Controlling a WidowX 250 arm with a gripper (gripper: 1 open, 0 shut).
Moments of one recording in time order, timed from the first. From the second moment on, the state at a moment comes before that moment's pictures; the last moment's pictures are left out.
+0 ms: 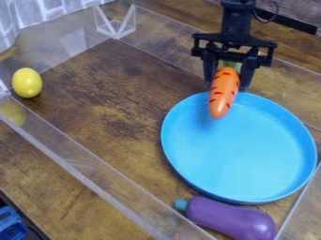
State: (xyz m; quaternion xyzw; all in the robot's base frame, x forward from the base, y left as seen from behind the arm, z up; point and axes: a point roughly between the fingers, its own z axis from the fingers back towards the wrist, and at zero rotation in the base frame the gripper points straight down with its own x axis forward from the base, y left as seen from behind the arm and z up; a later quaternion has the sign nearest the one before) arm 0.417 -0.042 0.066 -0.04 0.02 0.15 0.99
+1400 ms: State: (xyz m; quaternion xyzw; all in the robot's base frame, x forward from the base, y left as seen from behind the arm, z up) arm 0.442 -0.047 0.063 0.01 0.05 0.09 0.99
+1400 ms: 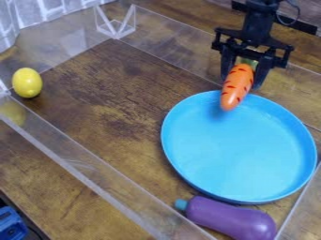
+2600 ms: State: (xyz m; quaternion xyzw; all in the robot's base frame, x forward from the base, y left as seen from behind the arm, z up) arm 0.444 -0.042 0.050 0.03 0.08 0.04 1.00
